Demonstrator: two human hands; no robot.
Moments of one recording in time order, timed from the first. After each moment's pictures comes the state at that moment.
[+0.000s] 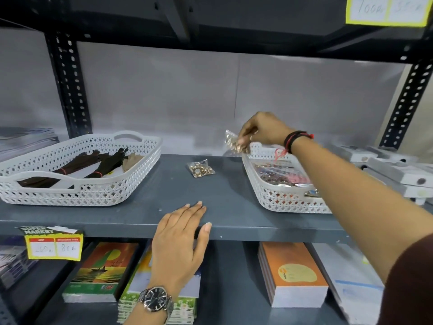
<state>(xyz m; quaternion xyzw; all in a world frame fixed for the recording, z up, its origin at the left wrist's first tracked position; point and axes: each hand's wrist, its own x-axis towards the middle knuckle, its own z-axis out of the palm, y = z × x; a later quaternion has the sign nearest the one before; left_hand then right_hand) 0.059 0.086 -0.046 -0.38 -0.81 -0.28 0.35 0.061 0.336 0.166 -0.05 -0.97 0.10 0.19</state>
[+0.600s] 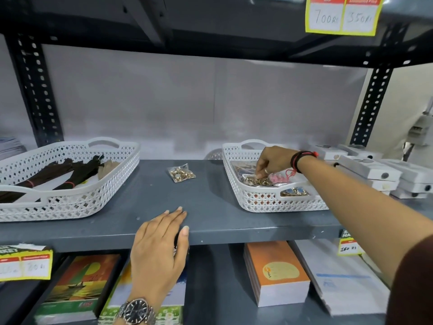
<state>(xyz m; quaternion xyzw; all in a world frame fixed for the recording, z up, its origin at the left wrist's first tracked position) 0.062 0.090 -0.045 -0.37 -0.80 -0.29 0.38 0.106 0.402 0.123 -0.16 -0.99 0.05 0.00</state>
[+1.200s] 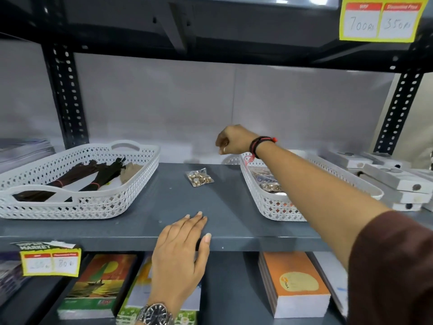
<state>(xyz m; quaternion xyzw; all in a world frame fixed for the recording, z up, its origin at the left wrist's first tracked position) 0.060 0.084 -0.044 -0.40 -0.80 -0.29 0.34 0.013 0.300 0.162 -0.06 -0.99 0.02 0.14</state>
